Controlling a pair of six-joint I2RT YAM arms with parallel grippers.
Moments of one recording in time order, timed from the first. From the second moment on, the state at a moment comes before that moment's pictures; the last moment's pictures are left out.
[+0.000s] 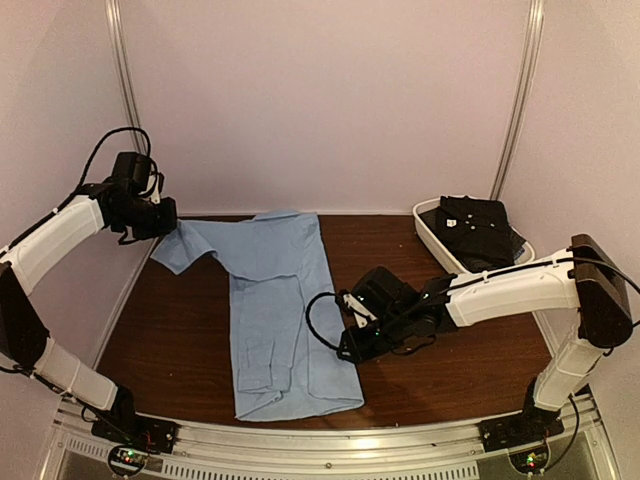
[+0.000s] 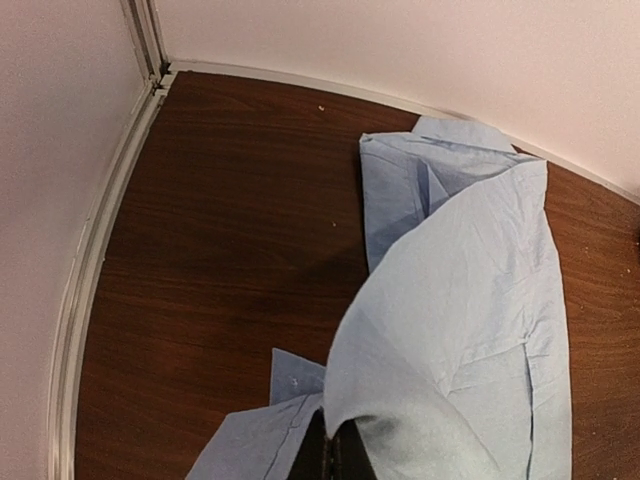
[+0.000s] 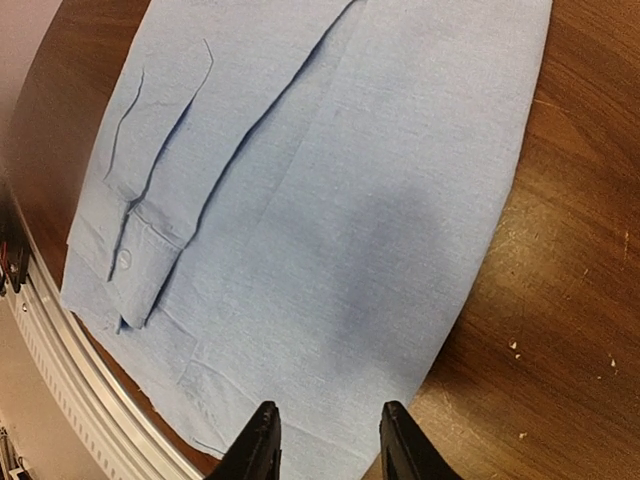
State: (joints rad) left arm -0.17 1.41 1.29 -0.66 -0.04 -0.33; right arm 1.03 1.67 1.01 -0.31 -0.12 0.59
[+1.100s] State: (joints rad) left arm -0.14 1.45 1.29 -0.73 -0.13 -0.33; right arm 1.03 1.69 1.00 -0.29 -0.13 0.57
